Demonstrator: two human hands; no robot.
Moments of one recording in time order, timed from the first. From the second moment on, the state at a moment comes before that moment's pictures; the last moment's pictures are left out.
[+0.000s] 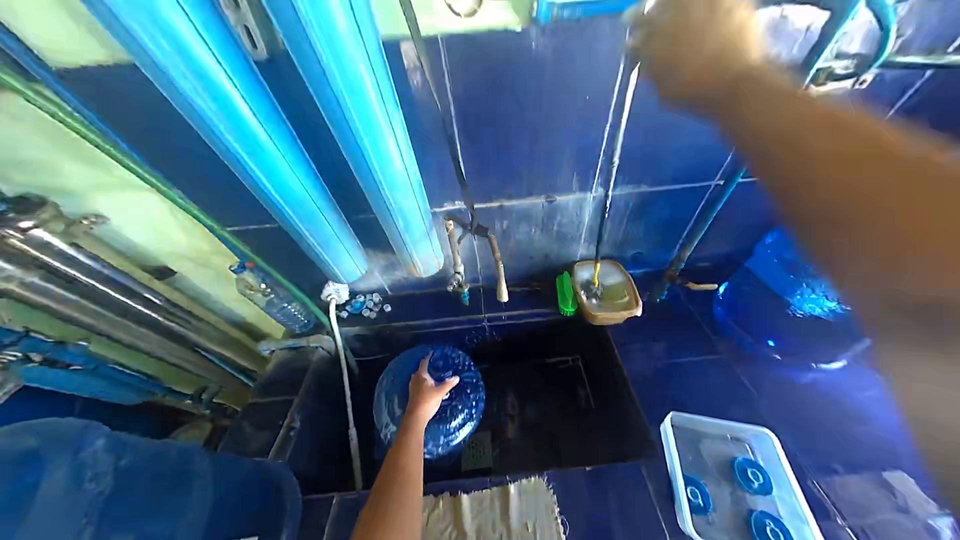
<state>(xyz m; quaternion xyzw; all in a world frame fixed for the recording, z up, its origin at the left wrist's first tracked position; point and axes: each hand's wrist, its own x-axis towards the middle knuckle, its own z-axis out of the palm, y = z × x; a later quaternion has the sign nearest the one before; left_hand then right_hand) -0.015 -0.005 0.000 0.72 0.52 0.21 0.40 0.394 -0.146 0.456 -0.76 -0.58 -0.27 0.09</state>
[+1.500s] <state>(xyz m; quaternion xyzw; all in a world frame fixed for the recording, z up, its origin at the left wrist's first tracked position) 0.043 -0.061 0.085 0.93 0.29 -0.07 0.22 0.497 -0.246 0.052 -0.55 0.00 0.24 0.80</state>
